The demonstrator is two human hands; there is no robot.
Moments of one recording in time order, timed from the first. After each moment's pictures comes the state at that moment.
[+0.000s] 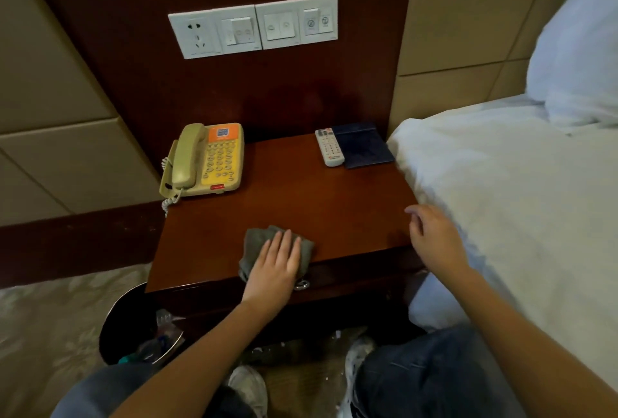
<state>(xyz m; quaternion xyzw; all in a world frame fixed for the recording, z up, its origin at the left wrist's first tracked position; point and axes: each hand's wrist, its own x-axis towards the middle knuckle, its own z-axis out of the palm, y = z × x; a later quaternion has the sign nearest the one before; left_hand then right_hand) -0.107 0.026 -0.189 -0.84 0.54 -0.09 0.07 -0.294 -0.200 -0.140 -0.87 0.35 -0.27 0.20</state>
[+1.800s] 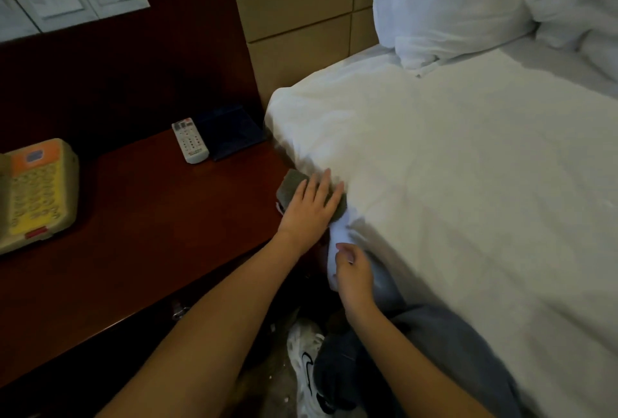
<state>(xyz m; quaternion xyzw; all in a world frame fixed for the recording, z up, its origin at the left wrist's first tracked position) -0.240 -0.210 -0.179 -0.67 0.72 -0.15 0.10 -0.361 -0.165 -0.216 -0.50 0.58 -0.32 0.56</state>
